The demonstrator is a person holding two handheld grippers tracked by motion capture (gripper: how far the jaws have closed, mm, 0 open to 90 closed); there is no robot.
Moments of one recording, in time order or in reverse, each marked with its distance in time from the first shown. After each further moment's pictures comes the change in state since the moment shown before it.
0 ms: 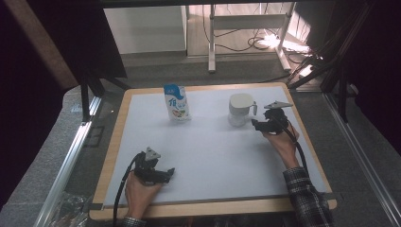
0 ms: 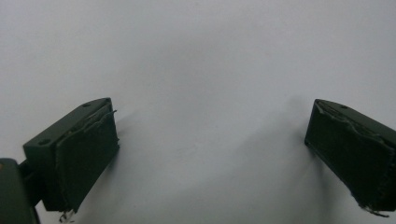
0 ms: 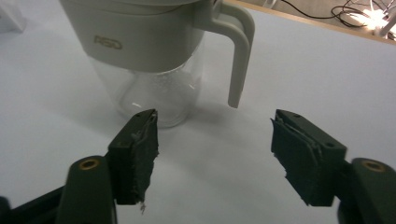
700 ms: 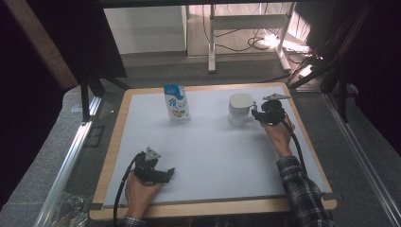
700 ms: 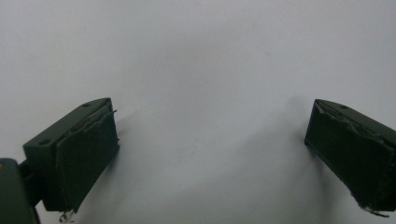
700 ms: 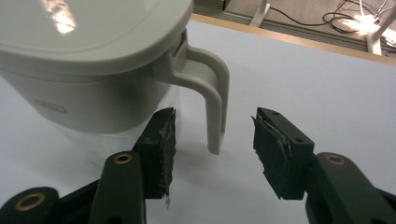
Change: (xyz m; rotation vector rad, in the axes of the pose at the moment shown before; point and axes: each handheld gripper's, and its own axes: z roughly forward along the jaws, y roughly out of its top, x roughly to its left) left arm 0.000 0.000 0.000 0.000 0.000 0.001; right arm -0.014 0.019 0.026 -0.038 -0.017 0.033
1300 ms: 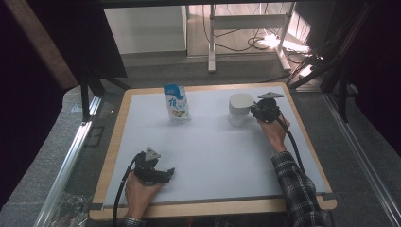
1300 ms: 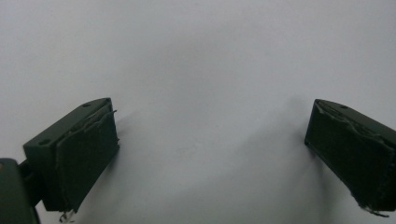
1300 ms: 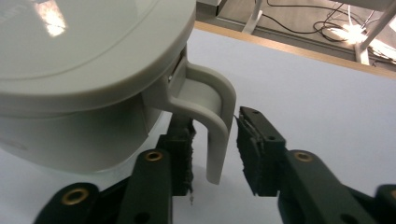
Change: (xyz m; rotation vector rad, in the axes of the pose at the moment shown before) left arm 0.000 0.000 0.000 0.000 0.000 0.001; right arm 0.005 0.004 0.022 -0.019 -0.037 -0.026
